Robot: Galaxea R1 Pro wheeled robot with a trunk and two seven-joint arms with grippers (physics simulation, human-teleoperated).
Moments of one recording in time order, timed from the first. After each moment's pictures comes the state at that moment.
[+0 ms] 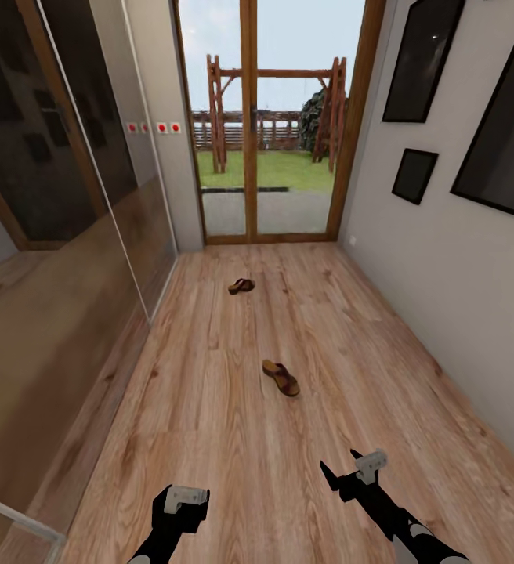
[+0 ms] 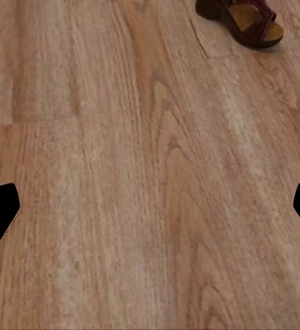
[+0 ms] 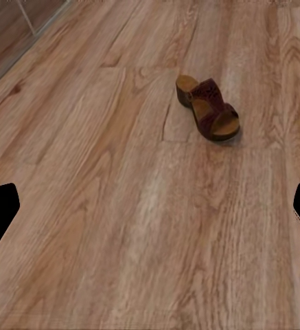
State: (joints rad) left arm -0.29 -0.07 -0.07 -0.53 -0.04 -0.29 0.00; right arm -0.56 -0.07 -0.50 -0.11 0.40 -0.66 0.53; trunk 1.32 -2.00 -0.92
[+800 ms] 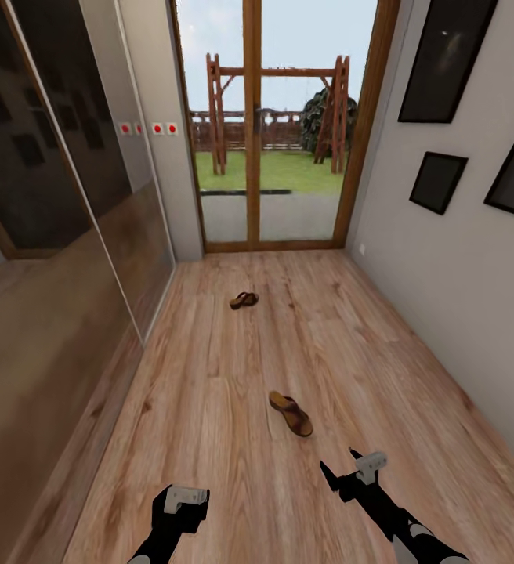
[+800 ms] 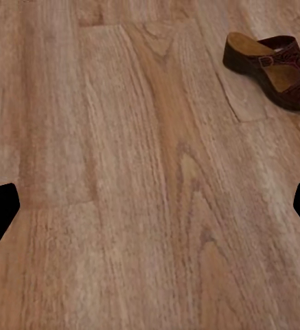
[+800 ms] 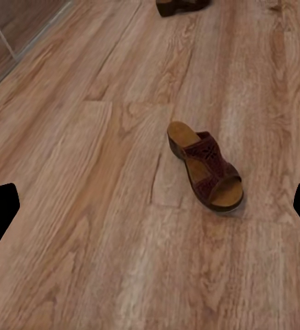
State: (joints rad) left arm -0.29 -0.07 -0.07 -0.53 -0.04 -0.29 0.00; right arm -0.56 -0.07 -0.50 -0.11 0.40 -0.66 0.53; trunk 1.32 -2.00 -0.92
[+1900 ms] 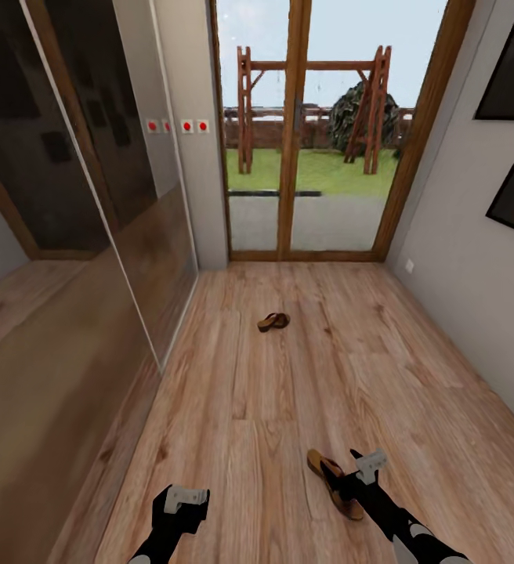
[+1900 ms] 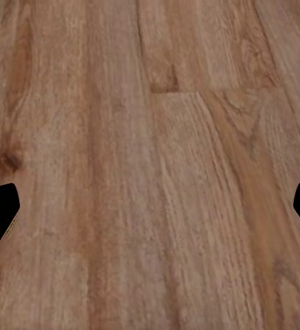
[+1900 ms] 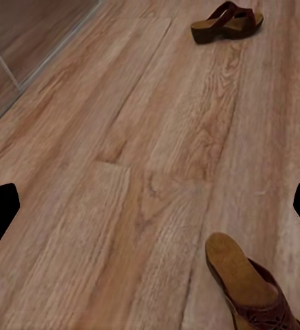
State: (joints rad) left arm -0.29 -0.07 -0.07 -0.53 -0.04 -0.29 0.00; right arm -0.56 -0.07 -0.50 -0.12 0.40 -0.66 0.53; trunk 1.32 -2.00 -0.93
